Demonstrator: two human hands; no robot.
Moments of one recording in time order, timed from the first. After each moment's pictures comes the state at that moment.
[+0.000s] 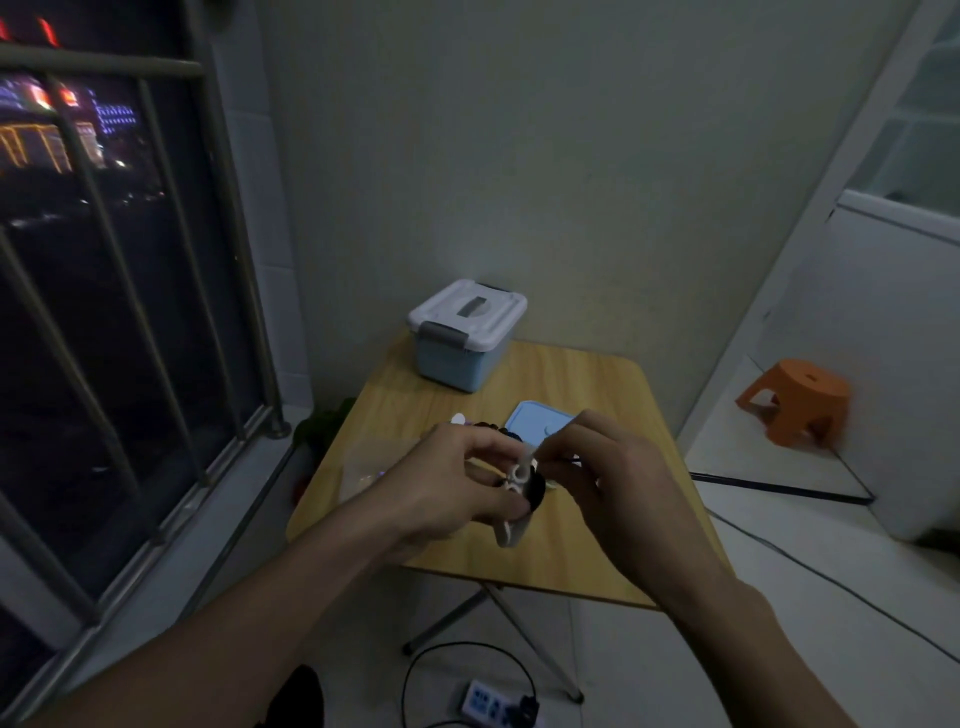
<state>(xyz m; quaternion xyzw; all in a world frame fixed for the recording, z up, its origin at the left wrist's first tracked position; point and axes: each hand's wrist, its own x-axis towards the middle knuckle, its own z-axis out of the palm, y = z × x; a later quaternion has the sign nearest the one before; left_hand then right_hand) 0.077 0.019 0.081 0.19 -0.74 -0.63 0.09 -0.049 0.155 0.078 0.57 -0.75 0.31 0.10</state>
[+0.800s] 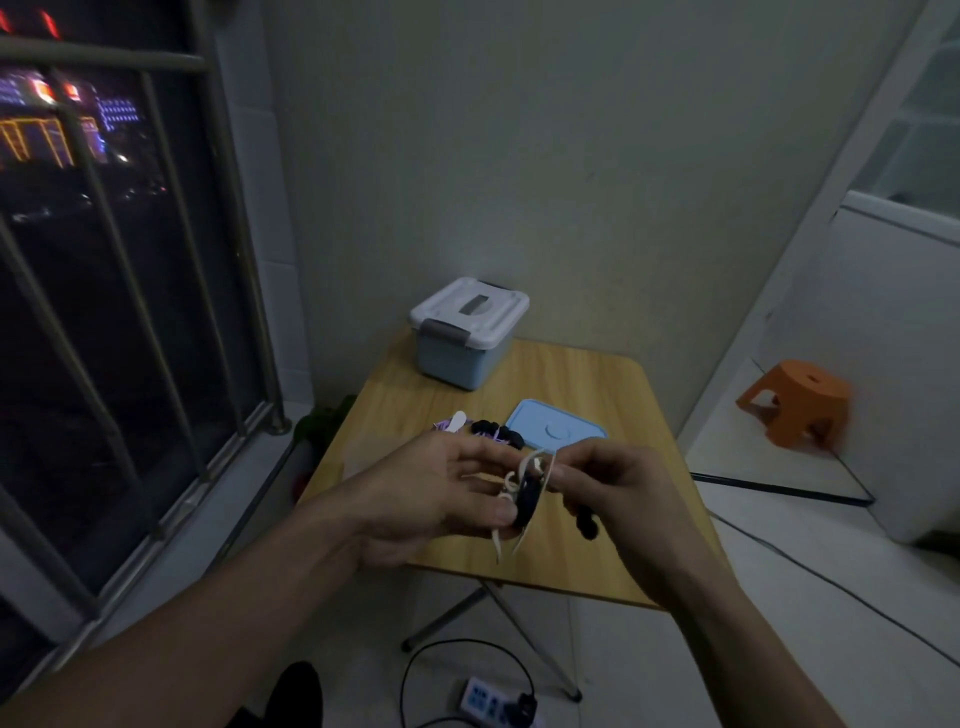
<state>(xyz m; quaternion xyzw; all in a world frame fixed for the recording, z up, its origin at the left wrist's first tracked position) 0.092 0.012 0.082 0.17 -0.61 -0.77 0.02 -0.055 0.159 0.063 0.36 -0.70 0.57 -0.23</state>
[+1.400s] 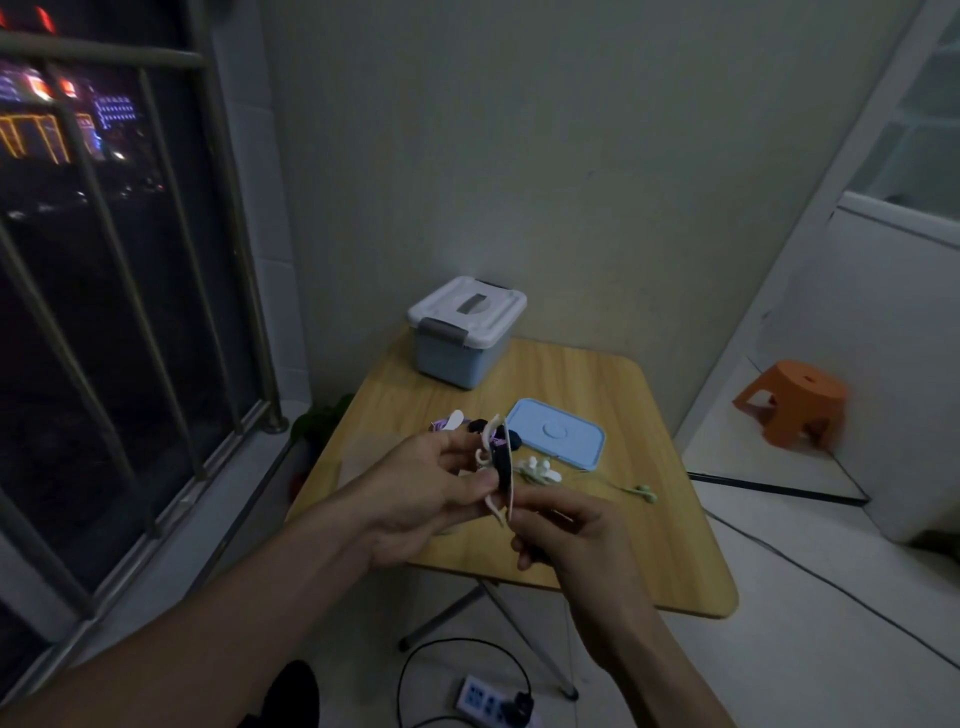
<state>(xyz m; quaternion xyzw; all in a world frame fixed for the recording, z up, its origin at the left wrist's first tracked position) 0.082 0.017 0.074 0.24 -0.54 -0.80 0.10 -0.012 0.152 0.033 0.29 -0.65 0.65 -0.26</state>
